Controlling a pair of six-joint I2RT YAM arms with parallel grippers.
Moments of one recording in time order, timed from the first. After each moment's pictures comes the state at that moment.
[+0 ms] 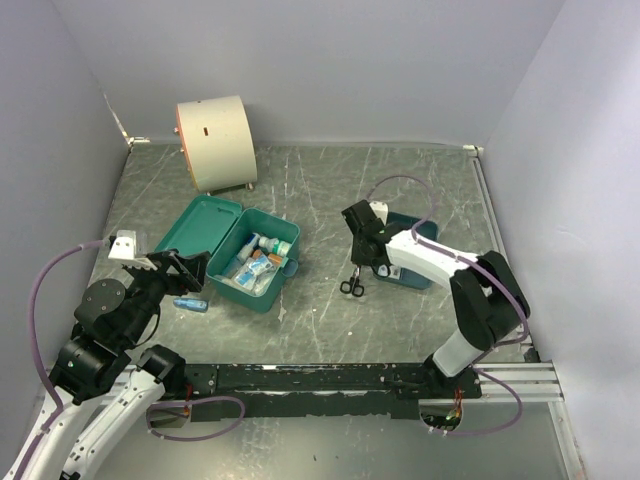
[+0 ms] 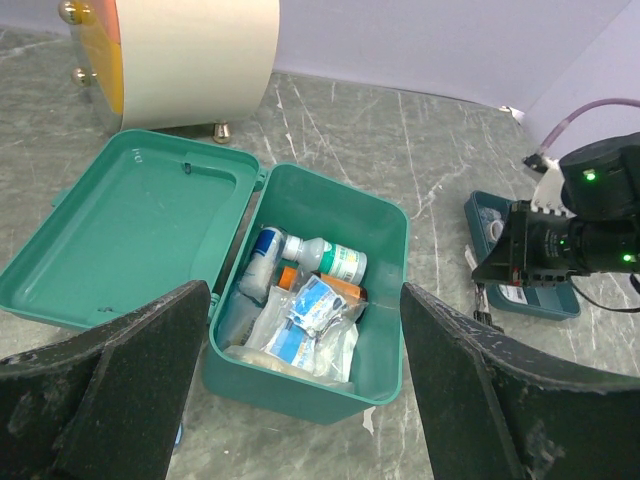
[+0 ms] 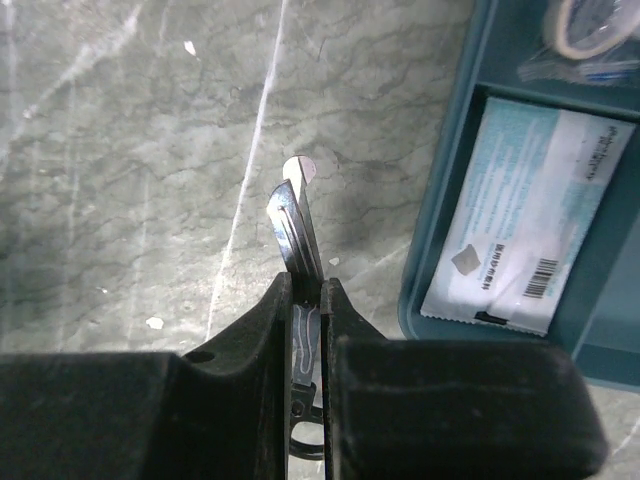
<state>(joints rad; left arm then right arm) -0.50 0.28 0.72 -0.52 -0.23 -0.37 0.58 1.63 0.98 -0.45 0.29 0.61</state>
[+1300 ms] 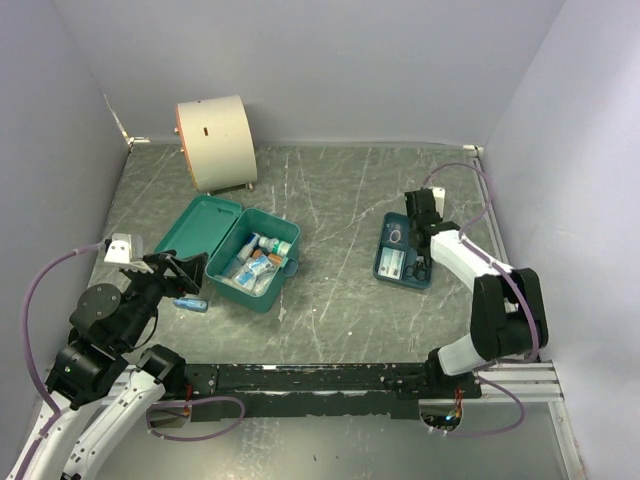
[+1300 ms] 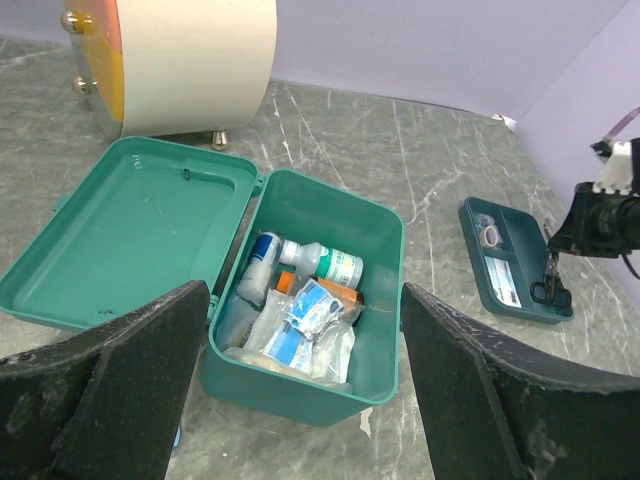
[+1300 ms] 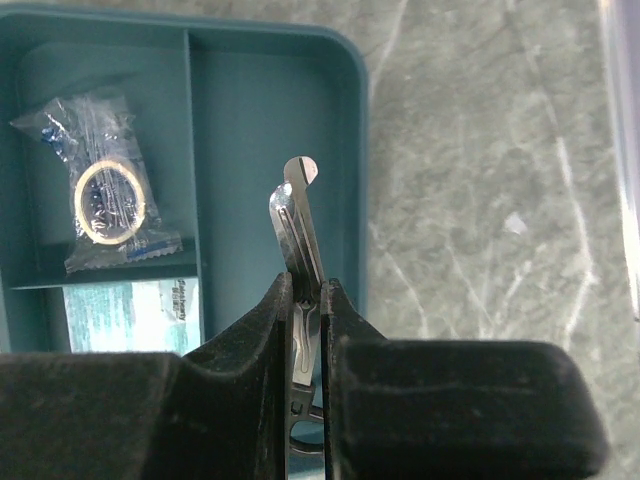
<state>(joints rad) -0.50 0.25 0.72 -0.53 -0.22 -0.37 0.20 1.47 0.88 -0.35 0.50 0.21</state>
